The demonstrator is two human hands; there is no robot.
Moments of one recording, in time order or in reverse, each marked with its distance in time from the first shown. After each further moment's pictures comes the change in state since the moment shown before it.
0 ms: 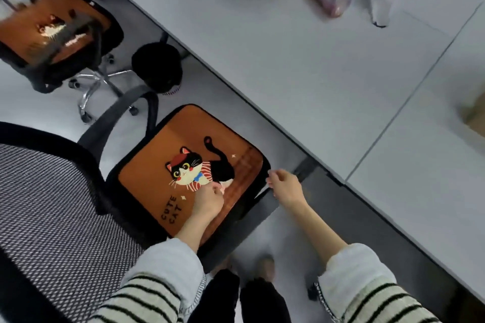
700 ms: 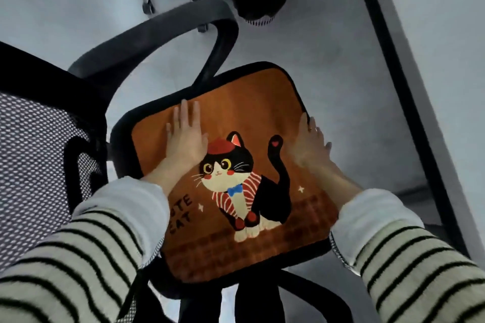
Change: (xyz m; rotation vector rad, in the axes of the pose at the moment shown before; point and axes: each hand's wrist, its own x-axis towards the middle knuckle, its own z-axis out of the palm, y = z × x) left_hand 0.250 -0.138 -0.054 0.325 0.264 -0.256; right_hand 0.293 -0.071 0.183 -1.001 -0.297 -0.269
